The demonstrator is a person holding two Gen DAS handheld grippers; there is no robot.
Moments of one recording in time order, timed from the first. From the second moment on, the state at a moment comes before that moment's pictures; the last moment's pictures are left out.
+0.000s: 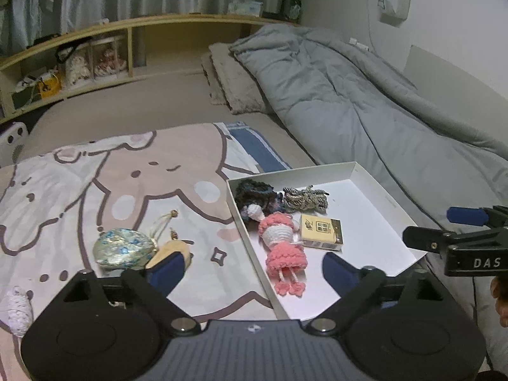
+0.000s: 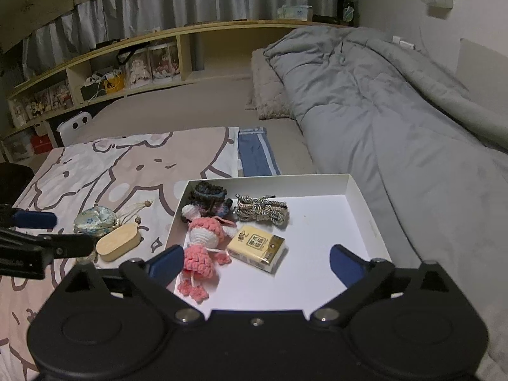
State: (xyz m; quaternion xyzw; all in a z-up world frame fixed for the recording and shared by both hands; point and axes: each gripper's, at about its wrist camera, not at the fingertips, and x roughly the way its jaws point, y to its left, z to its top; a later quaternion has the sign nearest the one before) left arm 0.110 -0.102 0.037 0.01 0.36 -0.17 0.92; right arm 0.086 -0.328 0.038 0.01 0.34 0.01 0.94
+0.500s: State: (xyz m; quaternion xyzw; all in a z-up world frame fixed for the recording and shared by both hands) left arm 0.091 -0.076 0.037 0.00 0.34 -0.15 0.93; right arm 0.065 -0.322 0.040 0.01 0.33 -0.01 0.95
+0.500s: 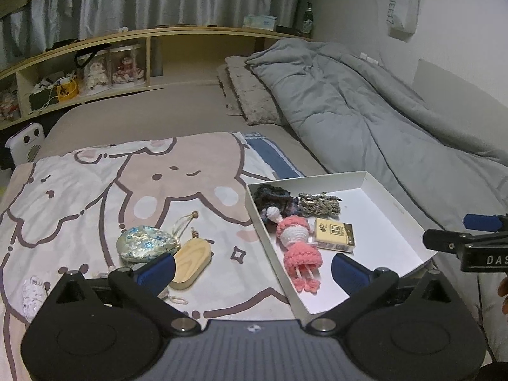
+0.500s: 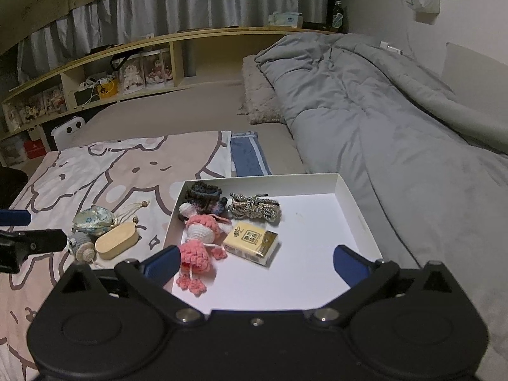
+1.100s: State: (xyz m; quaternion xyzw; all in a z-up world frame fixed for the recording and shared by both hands) left arm 0.097 0.003 0.036 -0.05 0.33 -0.06 0.94; right arm 0.091 -0.284 0.029 0.02 0.31 0.00 0.95
